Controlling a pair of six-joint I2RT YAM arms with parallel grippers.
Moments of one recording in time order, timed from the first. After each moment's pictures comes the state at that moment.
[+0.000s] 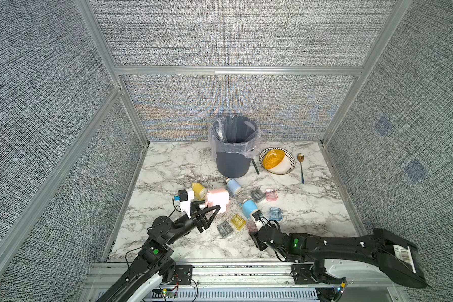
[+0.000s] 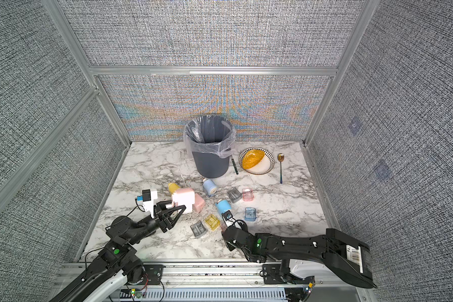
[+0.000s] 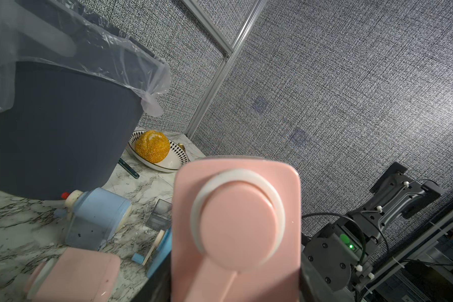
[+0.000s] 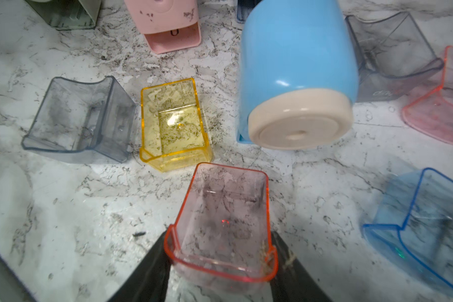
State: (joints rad) left arm -0.64 0.42 0.23 0.30 0.40 -0.64; right arm 1.23 1.21 0.39 -0.05 0.42 0.50
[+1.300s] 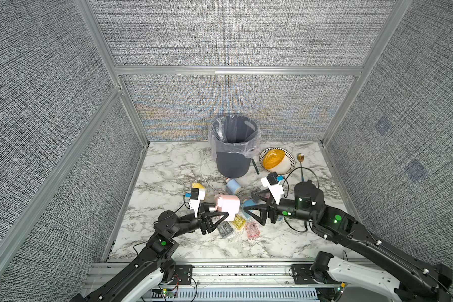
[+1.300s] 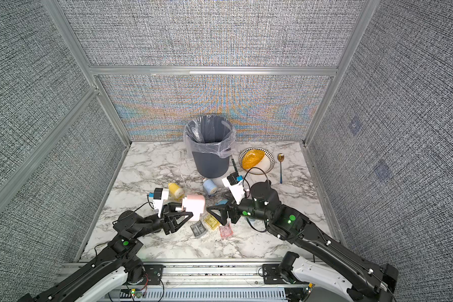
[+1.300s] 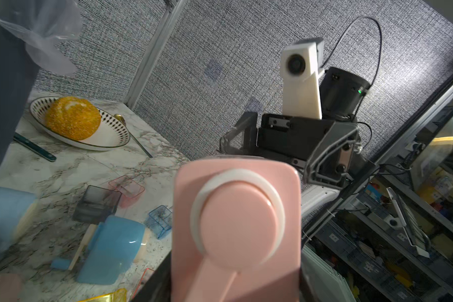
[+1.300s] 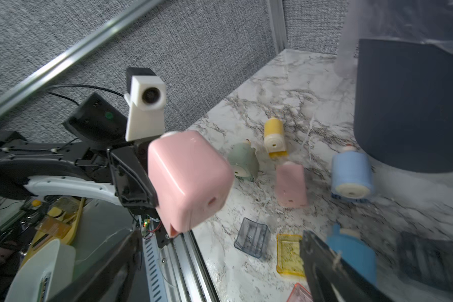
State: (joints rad) left arm -0.64 0.64 0.24 0.58 0.72 -0.73; right arm 0.84 0.93 0.93 -0.32 -0.38 0.33
